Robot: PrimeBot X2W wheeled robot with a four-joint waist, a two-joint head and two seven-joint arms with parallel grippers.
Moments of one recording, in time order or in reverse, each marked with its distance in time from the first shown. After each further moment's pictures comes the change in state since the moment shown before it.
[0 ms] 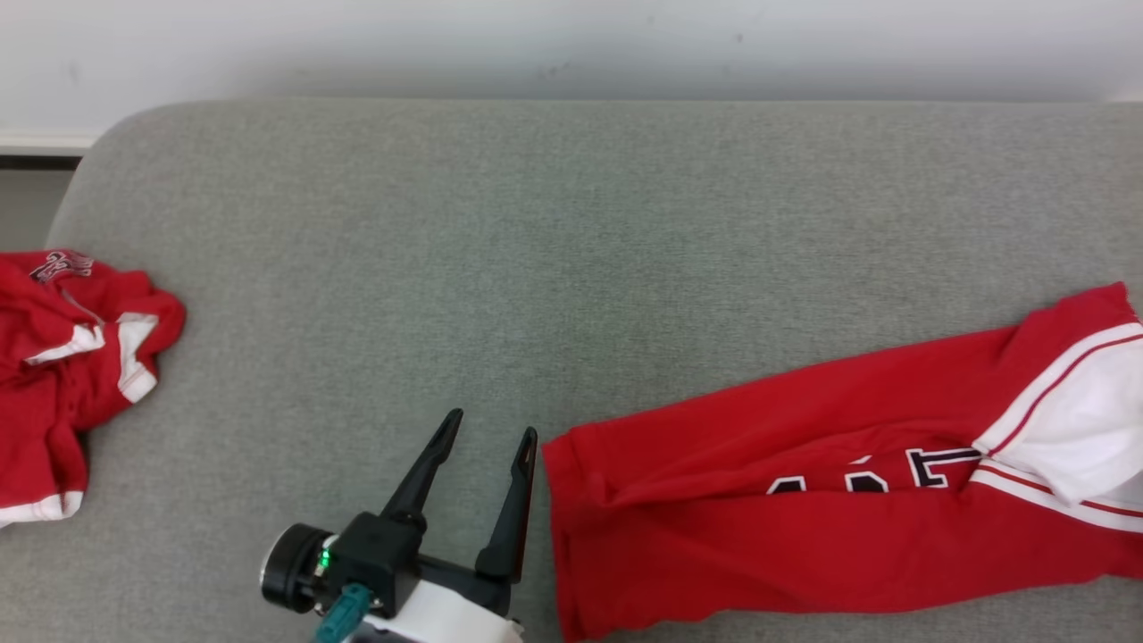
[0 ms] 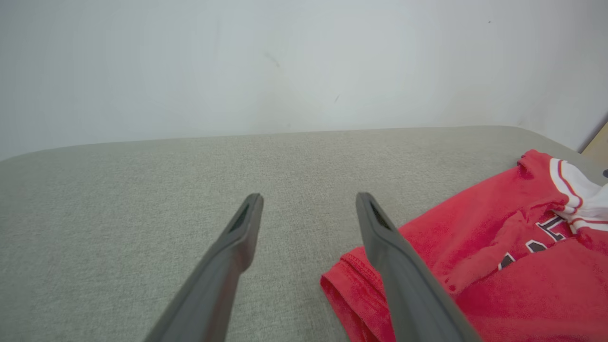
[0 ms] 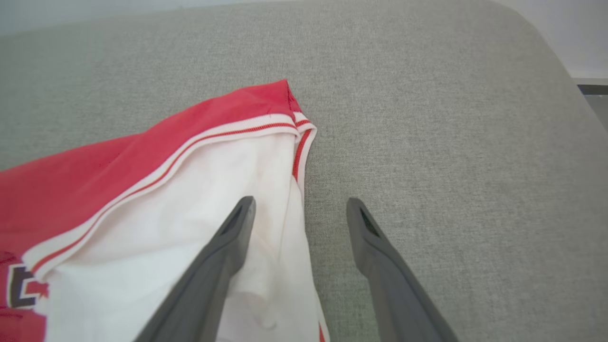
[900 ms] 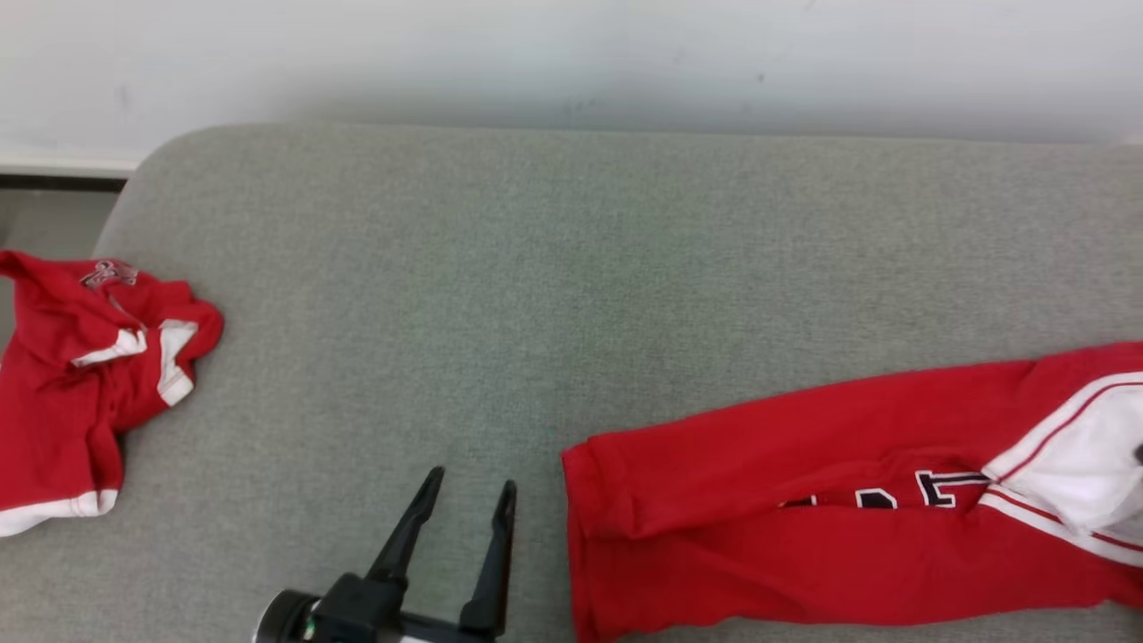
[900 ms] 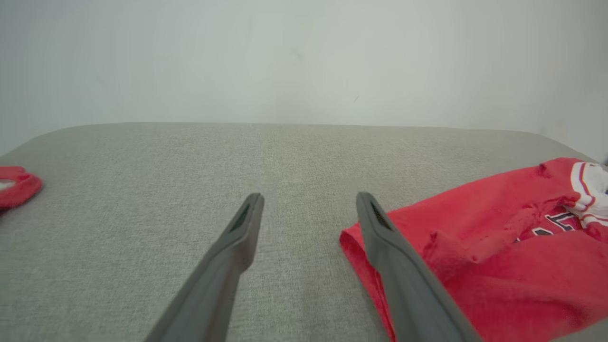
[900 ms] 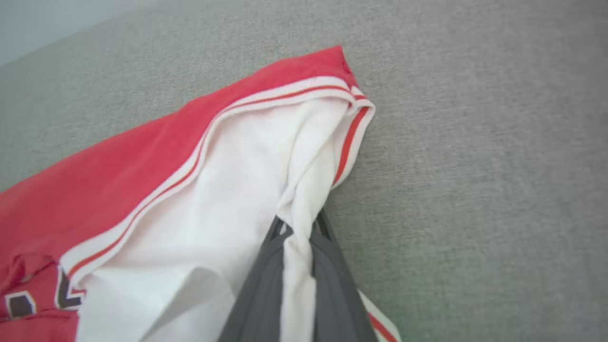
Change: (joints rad) left arm 0.203 -0.205 0.269 0.053 0.219 -0.219 -0.001; right arm -0.035 0.074 0.070 0.161 0.117 -0.001 -0.004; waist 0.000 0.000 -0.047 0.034
